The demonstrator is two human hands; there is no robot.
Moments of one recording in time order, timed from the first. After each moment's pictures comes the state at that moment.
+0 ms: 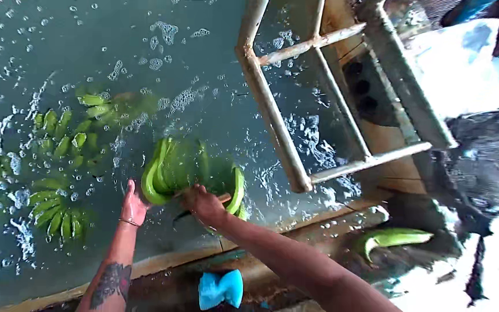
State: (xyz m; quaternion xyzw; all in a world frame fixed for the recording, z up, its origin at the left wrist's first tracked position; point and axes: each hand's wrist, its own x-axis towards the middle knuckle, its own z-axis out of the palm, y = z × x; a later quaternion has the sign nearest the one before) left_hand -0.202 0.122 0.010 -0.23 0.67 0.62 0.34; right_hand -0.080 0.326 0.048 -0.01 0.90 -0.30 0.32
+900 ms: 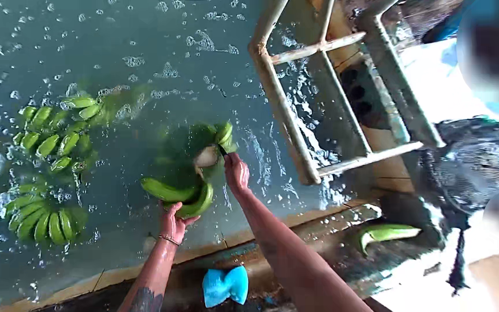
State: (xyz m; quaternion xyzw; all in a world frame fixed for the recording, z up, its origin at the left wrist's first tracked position) left_hand -0.102 0.168 0.019 -0.35 0.51 0.70 0.35; right_hand -0.092 0.397 0.001 0.41 0.83 -0.38 0.04
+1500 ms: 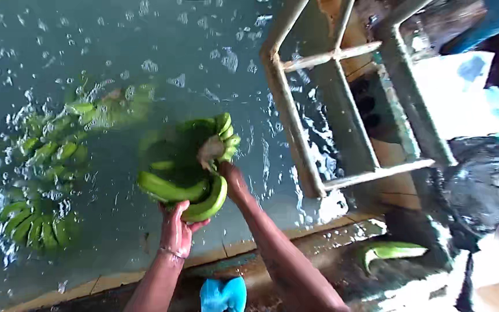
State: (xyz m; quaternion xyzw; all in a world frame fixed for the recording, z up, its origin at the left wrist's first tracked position) left_hand -0.114 0.203 0.117 -0.37 0.51 0.70 0.33; right_hand -0.103 0.378 0.048 0.33 0.81 -0.47 0.10
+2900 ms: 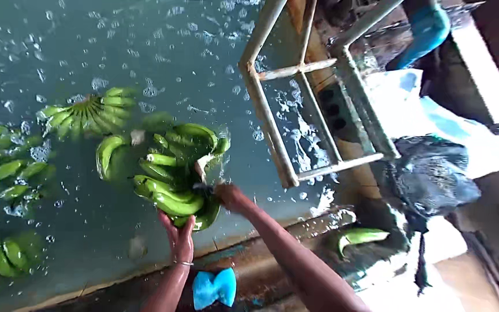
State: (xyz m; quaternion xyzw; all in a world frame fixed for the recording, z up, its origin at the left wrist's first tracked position) left_hand -0.045 0.191 0.046 -0.16 0.69 0.69 0.16; right_hand -0.052 0.396 0.069 0.30 0.75 -0.52 0.27
